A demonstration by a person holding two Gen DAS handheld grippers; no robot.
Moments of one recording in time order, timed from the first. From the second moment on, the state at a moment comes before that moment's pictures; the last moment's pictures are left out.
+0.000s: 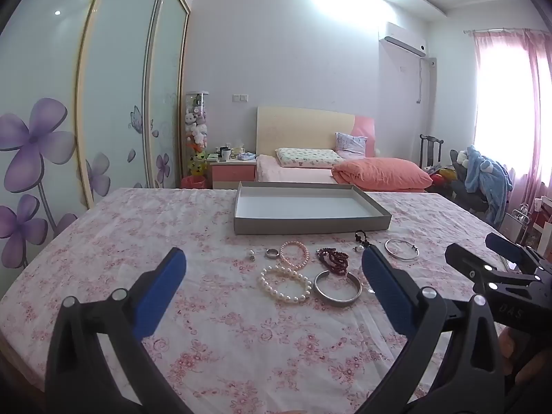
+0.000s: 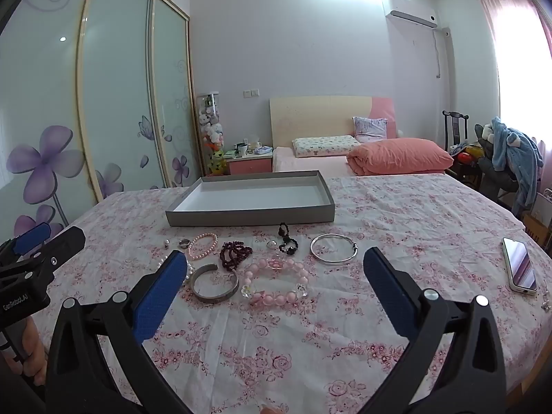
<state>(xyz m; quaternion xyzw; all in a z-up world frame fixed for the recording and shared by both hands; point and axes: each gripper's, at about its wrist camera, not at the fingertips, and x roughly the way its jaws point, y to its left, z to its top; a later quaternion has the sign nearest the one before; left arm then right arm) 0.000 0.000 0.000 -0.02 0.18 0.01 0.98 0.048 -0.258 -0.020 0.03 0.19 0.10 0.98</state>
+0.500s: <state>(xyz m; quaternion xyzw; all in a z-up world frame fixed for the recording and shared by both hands) 0.000 -0.001 0.001 -0.02 0.18 0.01 0.98 0.049 -0.258 -0.021 0.03 0.20 0.10 0.98</state>
